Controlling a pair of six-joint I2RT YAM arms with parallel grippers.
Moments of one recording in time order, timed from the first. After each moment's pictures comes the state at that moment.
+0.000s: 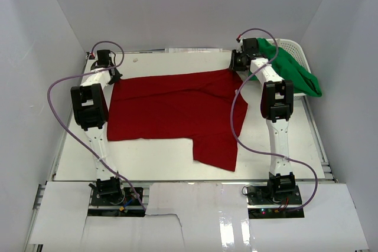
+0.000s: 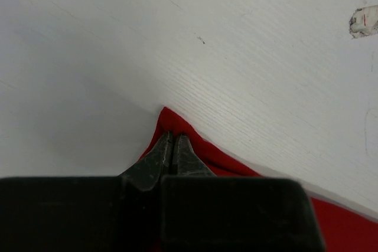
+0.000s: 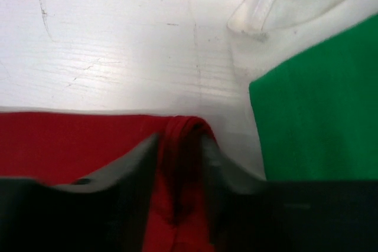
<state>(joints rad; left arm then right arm) 0.14 2.30 1.79 -0.31 -0.13 -0.42 0.15 2.53 2.20 -0.44 -0.21 0.13</state>
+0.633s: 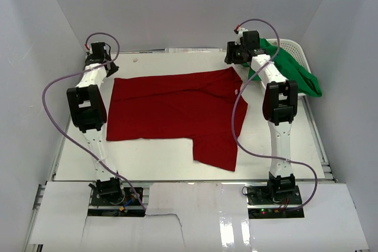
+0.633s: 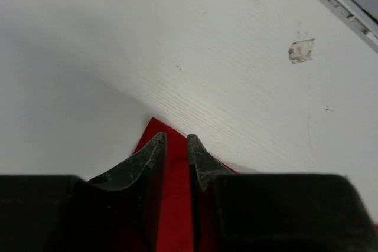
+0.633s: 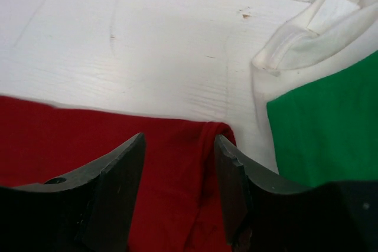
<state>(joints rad) 0.15 2.26 1.86 -0.34 -0.11 -0.43 0.18 2.43 2.15 -0.37 -0.22 0.07</state>
